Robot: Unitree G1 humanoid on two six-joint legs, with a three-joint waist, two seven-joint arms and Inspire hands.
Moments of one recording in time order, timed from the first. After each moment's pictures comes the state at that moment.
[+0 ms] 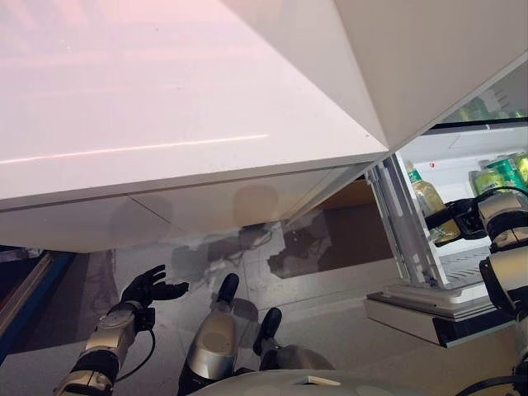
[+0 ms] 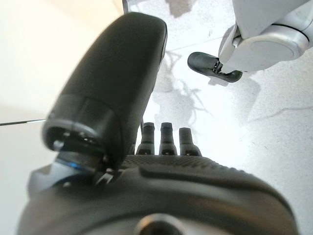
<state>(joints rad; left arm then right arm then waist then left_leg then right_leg) -0.07 0.50 -0.09 0.84 -0.43 0.09 -0.03 -0.97 -0.82 0.41 1.32 -0.04 0.50 0.55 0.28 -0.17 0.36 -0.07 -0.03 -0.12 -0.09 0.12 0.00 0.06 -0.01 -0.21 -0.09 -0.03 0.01</state>
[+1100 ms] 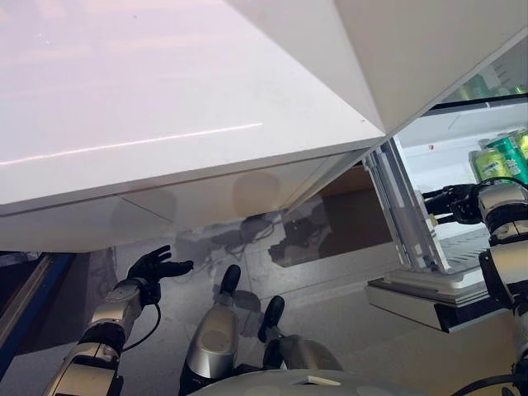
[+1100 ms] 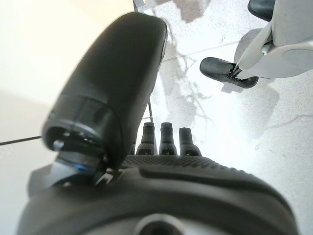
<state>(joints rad) -0.22 0.51 -0.10 0.86 -0.48 0.16 -0.03 -0.99 -0.81 0.32 1.31 0.08 0.48 0.38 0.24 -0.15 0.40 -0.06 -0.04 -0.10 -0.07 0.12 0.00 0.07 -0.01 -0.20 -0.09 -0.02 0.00</state>
